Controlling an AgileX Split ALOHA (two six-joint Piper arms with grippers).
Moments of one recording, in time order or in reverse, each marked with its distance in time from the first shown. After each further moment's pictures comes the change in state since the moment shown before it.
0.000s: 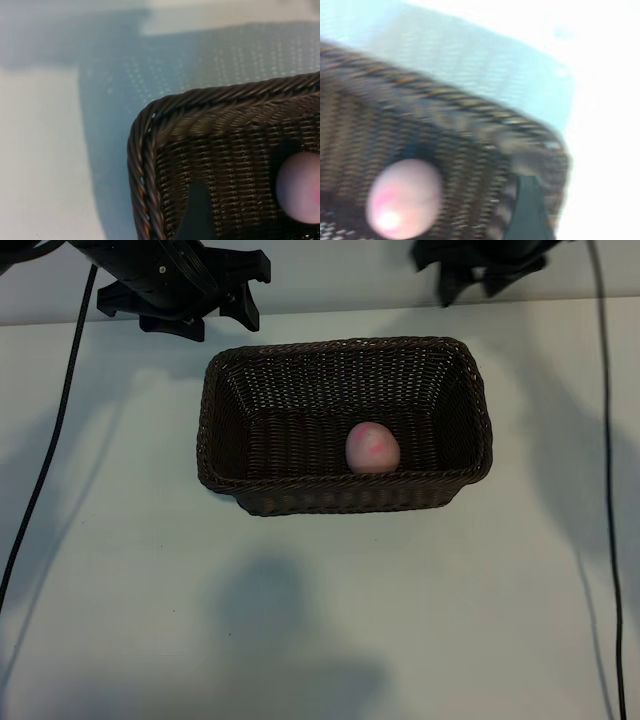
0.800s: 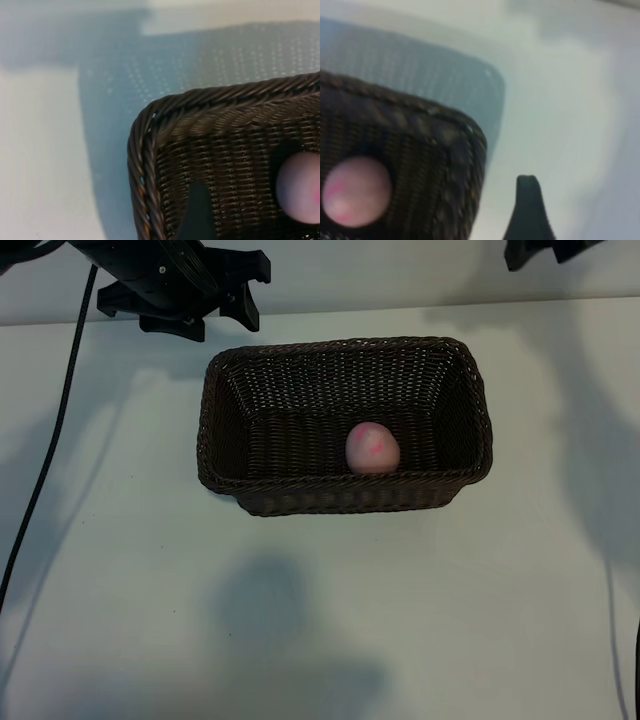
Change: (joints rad) left arm 0.000 0.000 0.000 0.000 0.000 0.000; right arm -0.089 -0.108 0.077 -0.035 0.000 -0.025
